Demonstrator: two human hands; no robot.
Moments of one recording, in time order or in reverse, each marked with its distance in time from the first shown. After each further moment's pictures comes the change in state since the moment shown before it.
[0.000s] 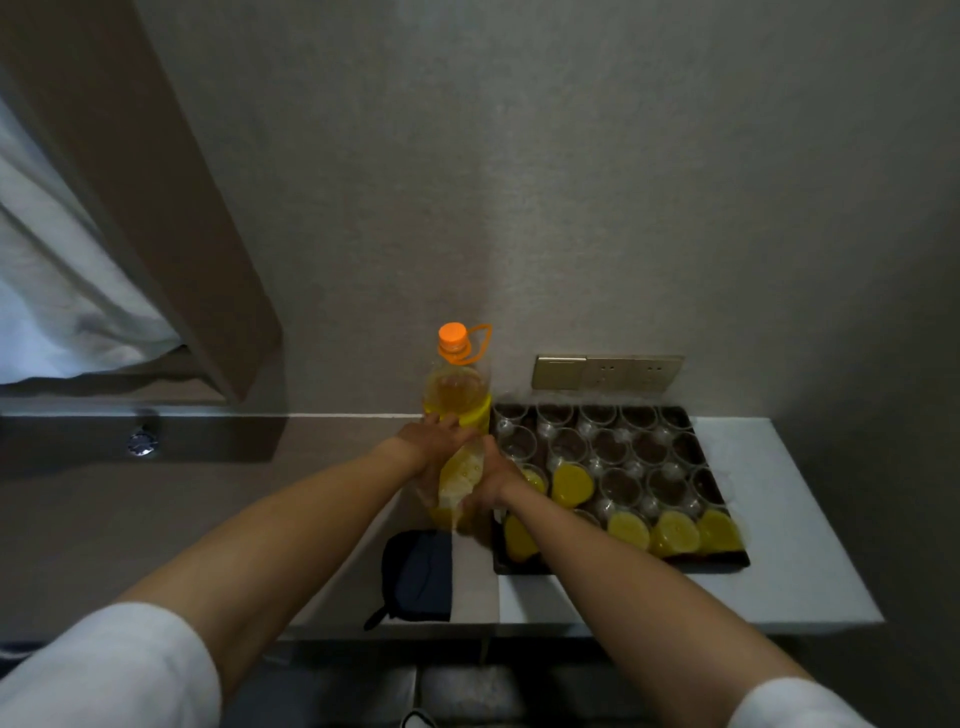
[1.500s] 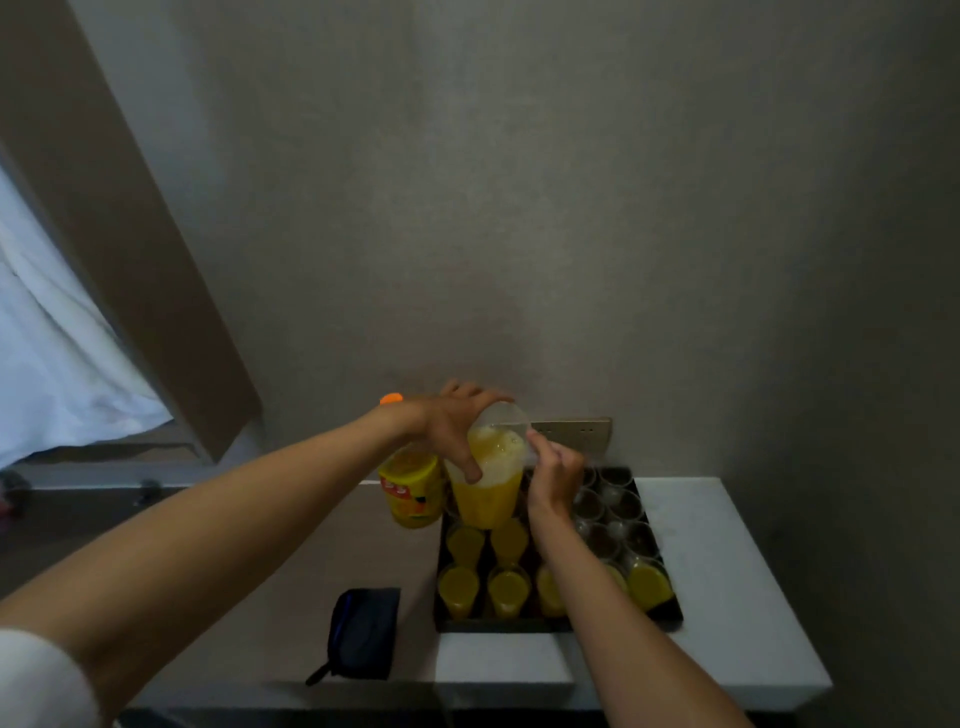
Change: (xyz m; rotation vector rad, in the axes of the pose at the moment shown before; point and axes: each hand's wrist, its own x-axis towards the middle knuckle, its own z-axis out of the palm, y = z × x) left_hand -0.052 0.120 -0.186 -0.176 0.241 0.027; right_hand -0.133 0.042 -0.140 1.125 0.908 -0.224
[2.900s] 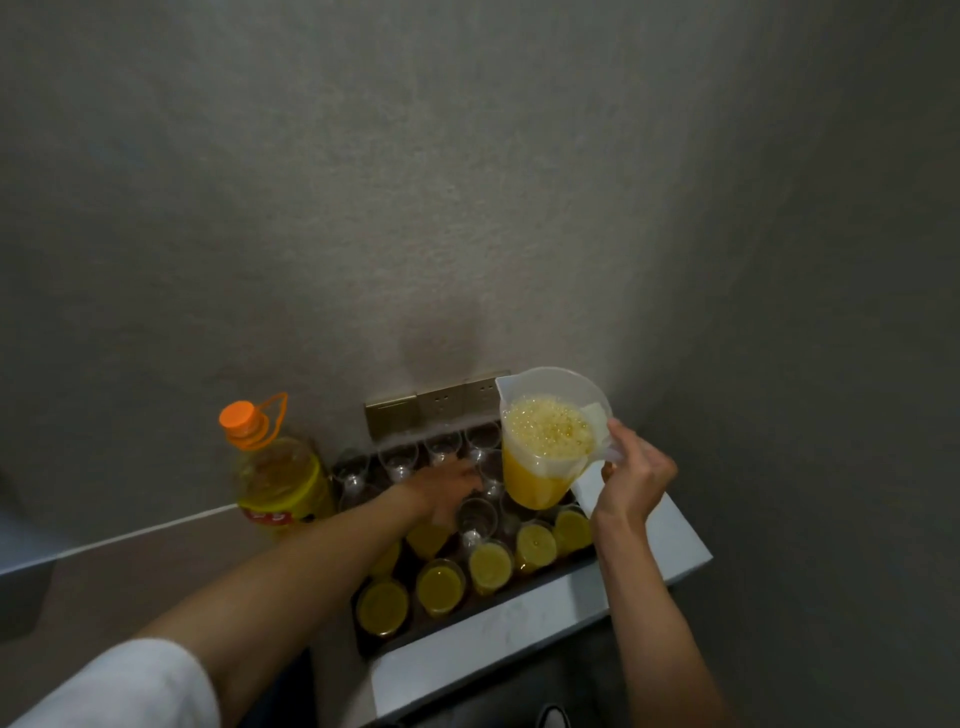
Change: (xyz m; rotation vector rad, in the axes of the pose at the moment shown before) left_hand 0.155 0.030 0.171 0.102 -0.208 0.432; right_hand 0.036 -0.017 -0.108 0.132 0.551 -0.133
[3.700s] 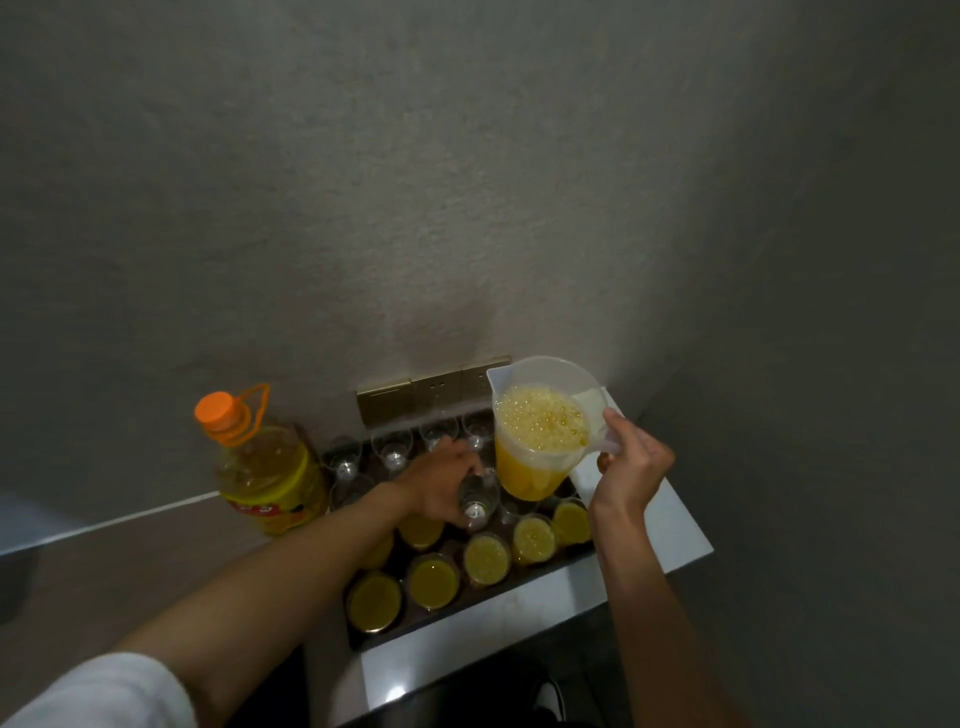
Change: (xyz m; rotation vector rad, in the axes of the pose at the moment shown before) left_hand 0.019 -0.023 0.024 -0.260 0.240 0.041; right_hand 0.014 0.010 0.016 -0.049 -0.036 0.035
